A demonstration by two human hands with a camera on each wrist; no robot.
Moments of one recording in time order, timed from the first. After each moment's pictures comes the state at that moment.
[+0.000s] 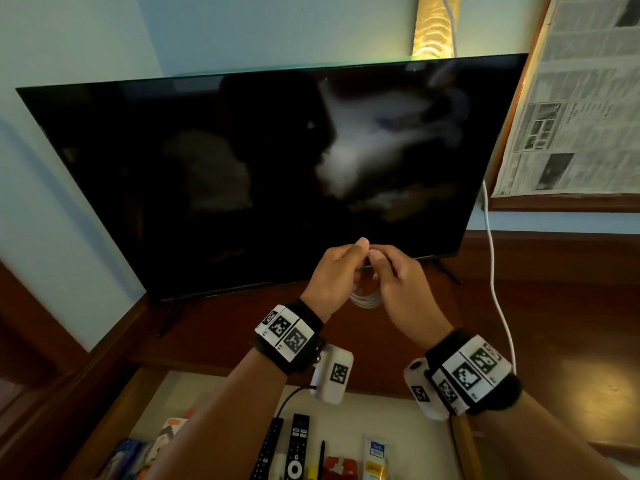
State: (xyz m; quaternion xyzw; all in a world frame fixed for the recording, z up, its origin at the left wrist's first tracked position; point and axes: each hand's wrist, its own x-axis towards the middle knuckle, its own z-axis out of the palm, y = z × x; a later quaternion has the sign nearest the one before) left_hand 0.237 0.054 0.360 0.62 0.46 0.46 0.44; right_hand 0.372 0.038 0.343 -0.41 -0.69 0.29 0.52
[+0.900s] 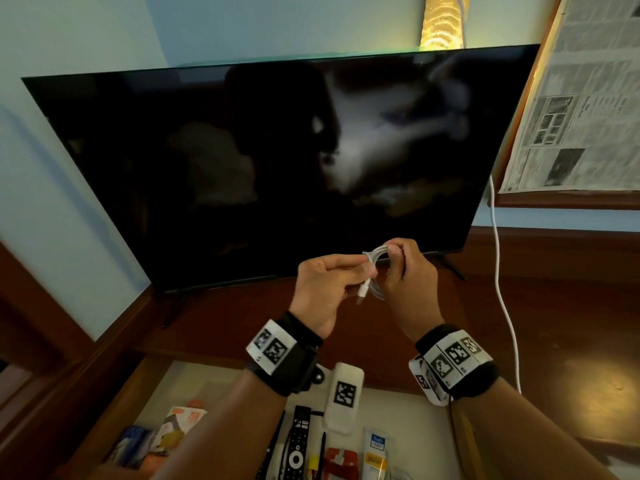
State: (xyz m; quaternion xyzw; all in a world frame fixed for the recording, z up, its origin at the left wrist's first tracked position) left_hand 0.230 0.023 0.346 0.50 0.43 0.56 0.50; right_hand 0.372 0.062 0.314 -0.48 -0.66 0.07 0.58
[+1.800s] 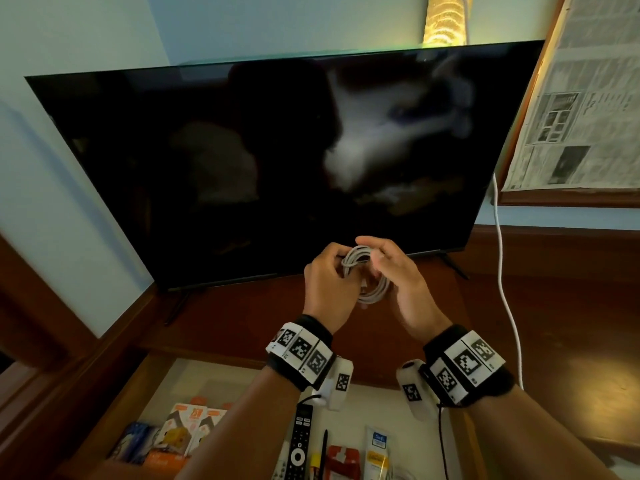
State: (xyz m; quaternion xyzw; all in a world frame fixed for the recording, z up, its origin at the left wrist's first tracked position) left_hand 0.230 0.043 0.325 0.61 0.50 0.56 0.26; right_hand 0.371 0.045 0.331 -0.29 -0.62 0.52 0.51
